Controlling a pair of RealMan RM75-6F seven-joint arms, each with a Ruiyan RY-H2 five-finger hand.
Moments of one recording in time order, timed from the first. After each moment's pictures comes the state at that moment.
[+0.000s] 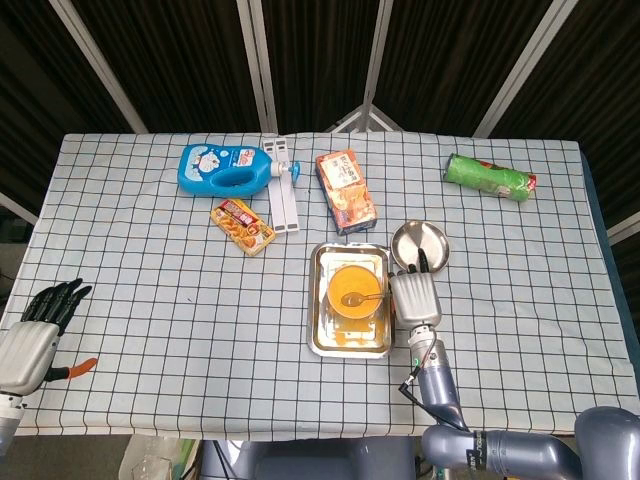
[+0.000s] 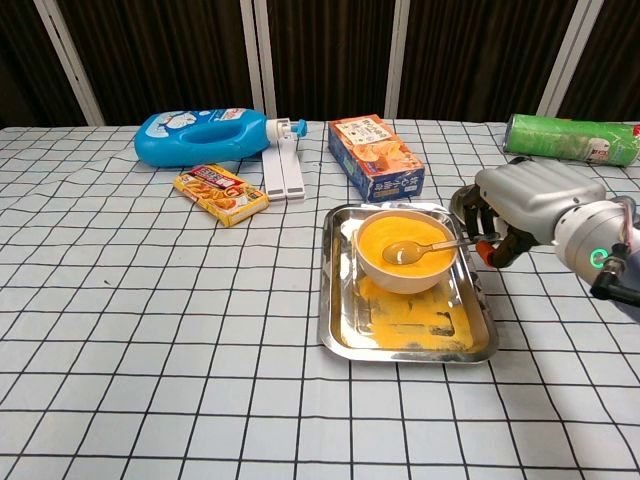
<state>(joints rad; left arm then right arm) -0.14 -1.08 0.02 -1.65 1.56 1.40 -0.03 0.67 -1.73 0.21 -1.59 -0.82 1.32 -0.91</state>
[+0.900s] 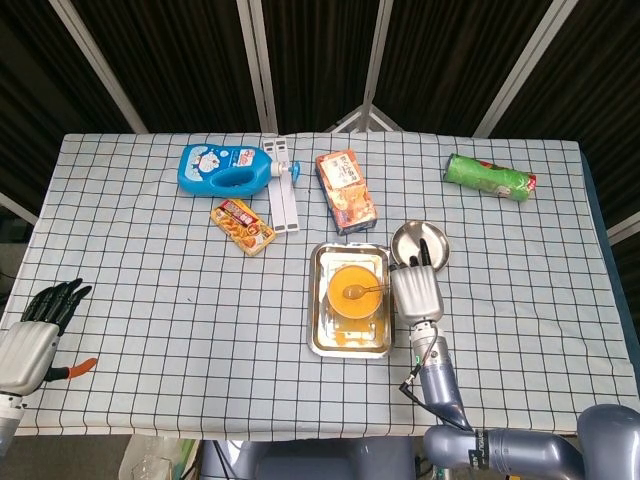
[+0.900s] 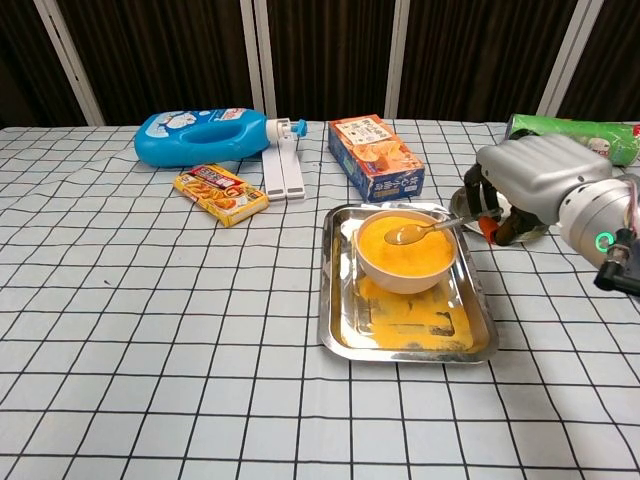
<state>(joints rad) -0.14 -1.08 0.02 -1.65 1.56 1.40 -0.03 0.68 -1.71 0.20 -1.59 -0.89 1.37 -0.96</state>
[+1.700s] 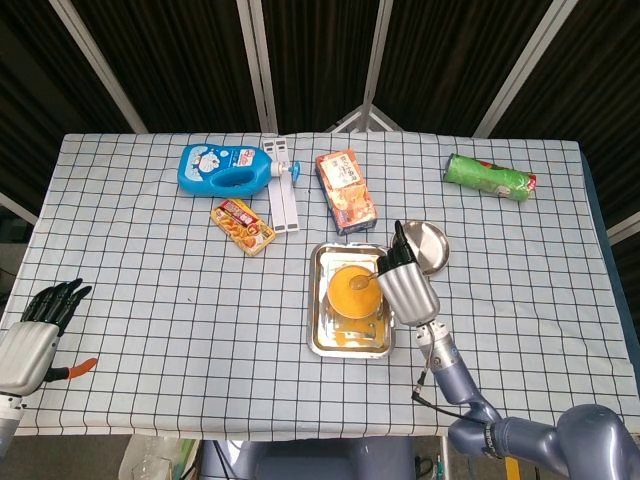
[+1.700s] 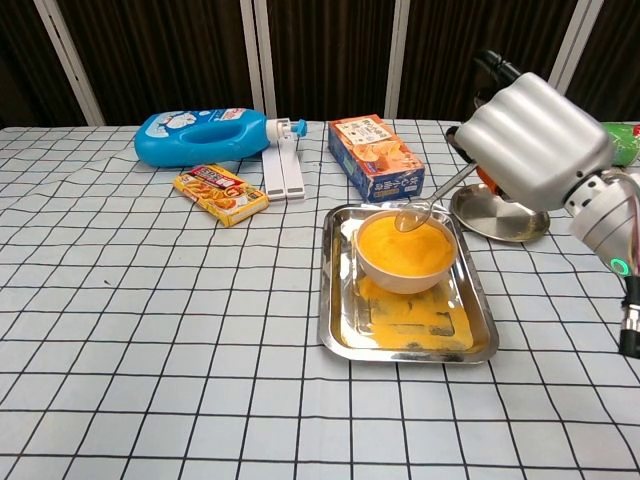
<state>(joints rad) -0.14 -1.09 0.02 -1.65 1.57 1.41 -0.03 0.68 -1.77 0.03 -1.15 -1.44 1.49 -0.97</state>
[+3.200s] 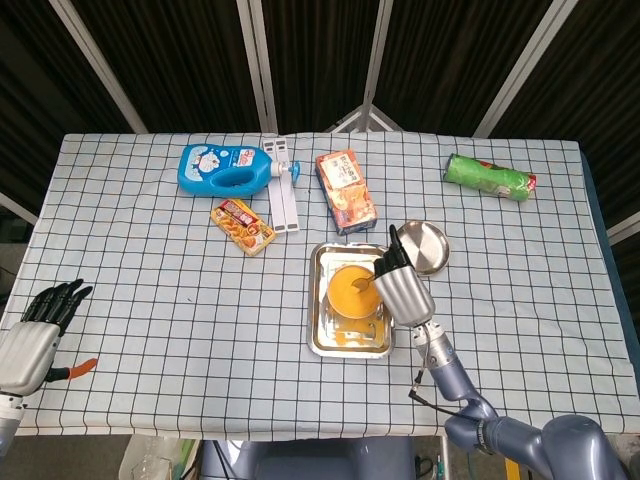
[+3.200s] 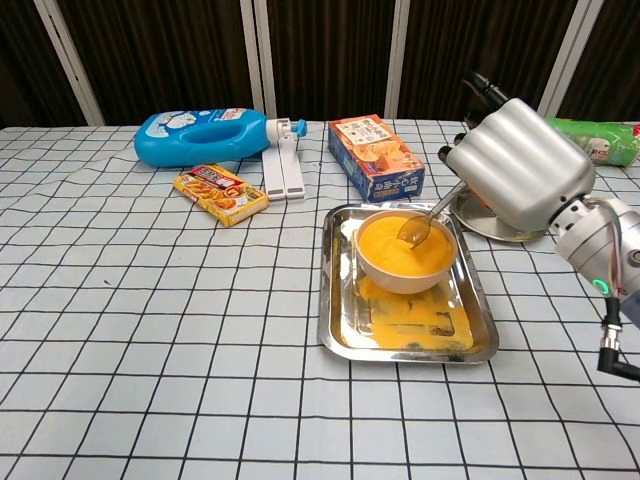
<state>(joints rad) -0.14 -1.08 0.02 -1.65 1.56 1.41 -0.03 0.64 -1.87 0.09 -0.95 -1.55 1.45 -0.88</state>
